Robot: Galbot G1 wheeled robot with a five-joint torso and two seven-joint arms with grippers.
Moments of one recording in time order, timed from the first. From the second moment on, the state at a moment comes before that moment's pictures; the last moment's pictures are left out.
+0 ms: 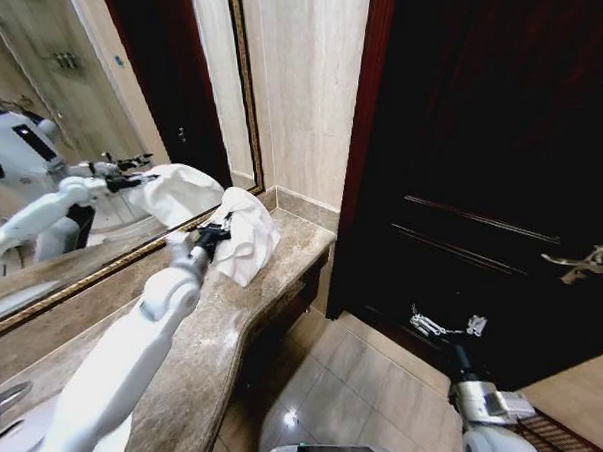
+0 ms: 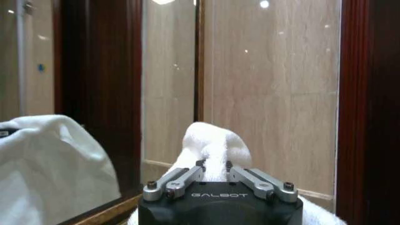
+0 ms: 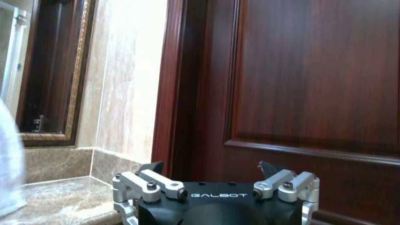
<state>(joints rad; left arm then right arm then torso) 1.10 -0.88 -0.50 -2.22 -0.74 0.36 -0.31 -1.79 1.61 0.80 2.30 0.10 0.18 -0.18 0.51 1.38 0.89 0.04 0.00</state>
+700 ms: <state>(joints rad) 1.70 -1.15 -0.71 -2.39 -0.39 0.05 -0.12 -1.82 1.61 0.83 2.36 0.11 0.15 -0.19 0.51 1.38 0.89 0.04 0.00</state>
